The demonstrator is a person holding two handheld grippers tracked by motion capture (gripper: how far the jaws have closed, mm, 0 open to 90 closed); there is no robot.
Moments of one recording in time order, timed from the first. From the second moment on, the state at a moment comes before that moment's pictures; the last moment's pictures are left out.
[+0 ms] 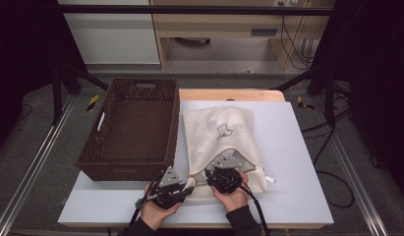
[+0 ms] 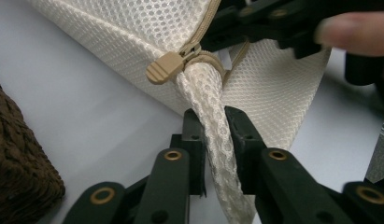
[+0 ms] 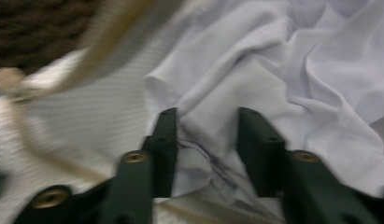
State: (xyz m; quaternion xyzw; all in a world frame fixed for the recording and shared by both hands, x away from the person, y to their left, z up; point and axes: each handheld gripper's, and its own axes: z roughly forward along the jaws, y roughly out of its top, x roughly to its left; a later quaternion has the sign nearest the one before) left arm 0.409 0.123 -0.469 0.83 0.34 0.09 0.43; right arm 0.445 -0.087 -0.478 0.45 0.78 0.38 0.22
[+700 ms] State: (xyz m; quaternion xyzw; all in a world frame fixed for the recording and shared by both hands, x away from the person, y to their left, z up) left arm 0.408 0.124 -0.468 0.83 0.34 0.08 0.44; right arm 0.447 -0.121 -0.473 0.47 0.75 0.38 0.26
